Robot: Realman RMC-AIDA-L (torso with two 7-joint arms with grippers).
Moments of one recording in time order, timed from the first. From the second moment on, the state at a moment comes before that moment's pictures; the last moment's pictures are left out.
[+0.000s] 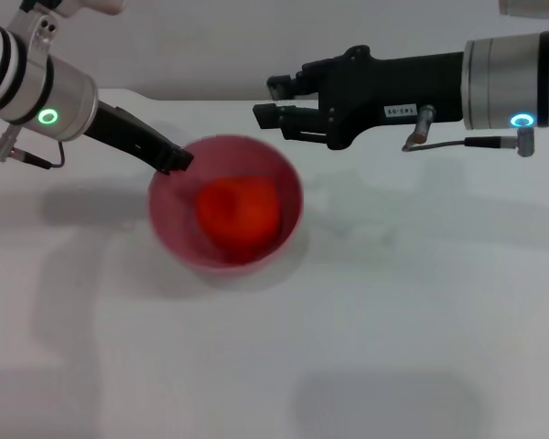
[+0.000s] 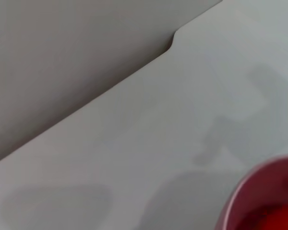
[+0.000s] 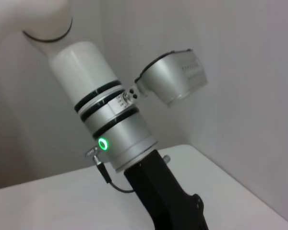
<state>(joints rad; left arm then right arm) -0.80 -2.05 1.04 1.01 2.54 1.36 -2.29 0.59 2.08 -1.29 -1.17 -1.77 -1.25 1.85</state>
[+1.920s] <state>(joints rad) -0.79 -2.06 1.14 0.99 2.53 1.38 -2.35 0.25 2.08 -1.14 -0.74 -0.63 -1.41 0.72</state>
